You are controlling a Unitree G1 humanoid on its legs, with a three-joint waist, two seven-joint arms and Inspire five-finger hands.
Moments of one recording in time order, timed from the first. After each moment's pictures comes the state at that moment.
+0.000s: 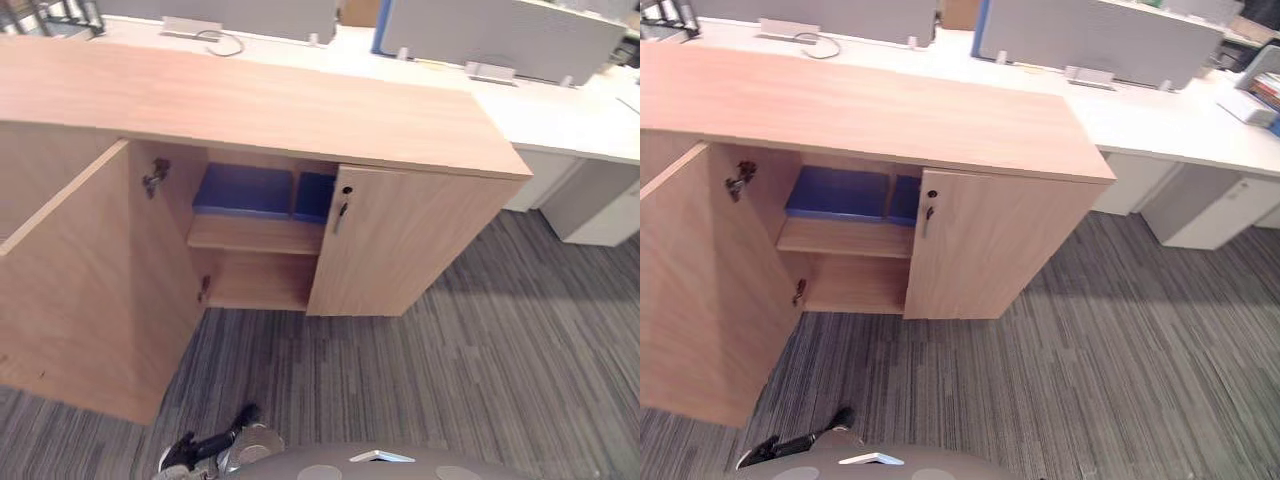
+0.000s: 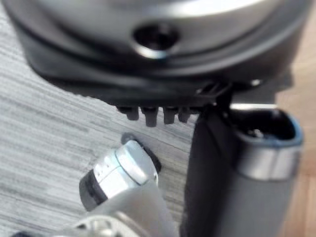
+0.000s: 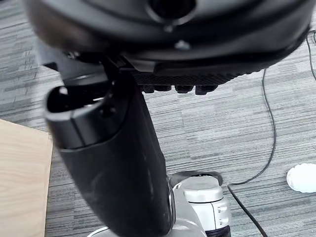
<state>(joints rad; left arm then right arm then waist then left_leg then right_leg) 0.14 0.14 0.46 1.10 0.04 -0.02 -0.02 0.19 -0.08 -0.36 1.16 -0.19 0.05 0.03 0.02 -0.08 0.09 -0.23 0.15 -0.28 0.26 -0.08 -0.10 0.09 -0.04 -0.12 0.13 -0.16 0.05</state>
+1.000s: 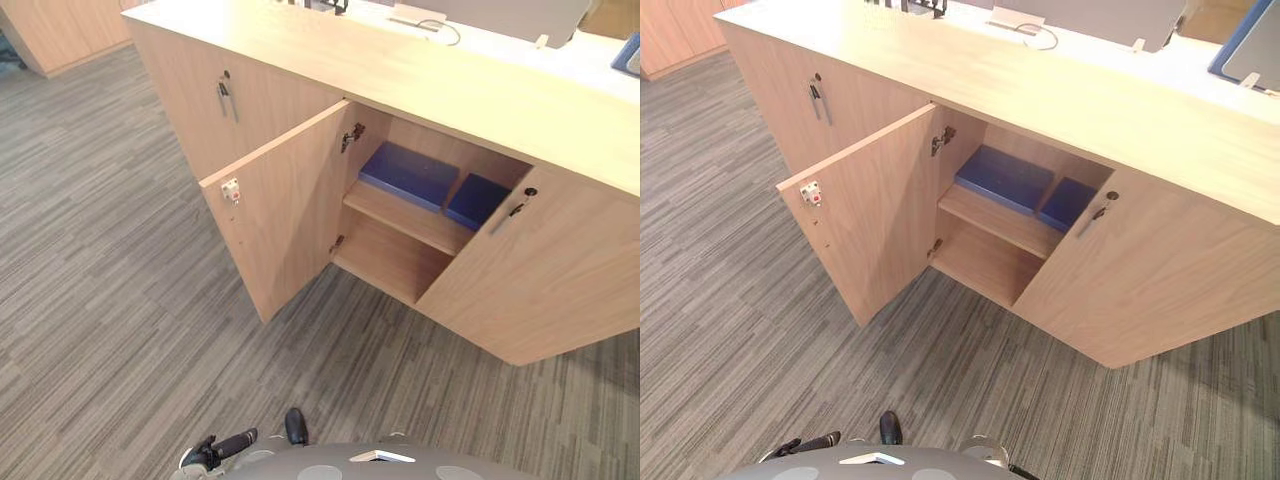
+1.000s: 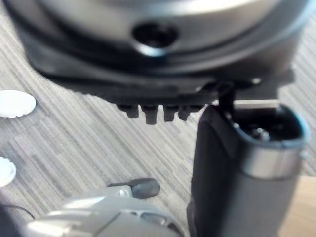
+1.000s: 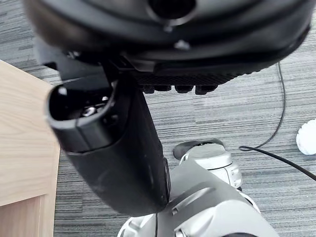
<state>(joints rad) 0.12 0.12 0.32 1.17 0.05 0.00 -0.03 0.15 -0.05 -0.64 1.18 -0.03 0.07 0.02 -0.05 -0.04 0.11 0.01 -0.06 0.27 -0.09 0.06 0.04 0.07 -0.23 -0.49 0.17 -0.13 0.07</state>
